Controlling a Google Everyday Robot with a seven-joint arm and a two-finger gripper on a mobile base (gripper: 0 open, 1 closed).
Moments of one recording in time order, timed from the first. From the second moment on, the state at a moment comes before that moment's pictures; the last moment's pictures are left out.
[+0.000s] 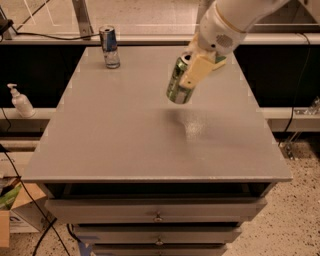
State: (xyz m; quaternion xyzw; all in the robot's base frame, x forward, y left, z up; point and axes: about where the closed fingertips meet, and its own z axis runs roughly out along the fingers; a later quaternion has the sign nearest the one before) arm 0.591 -0.082 0.949 -0.65 0.71 0.08 0.25
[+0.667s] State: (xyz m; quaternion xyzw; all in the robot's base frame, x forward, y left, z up) arm 0.682 -0.016 0.959 -0.67 0.69 0.08 0.27
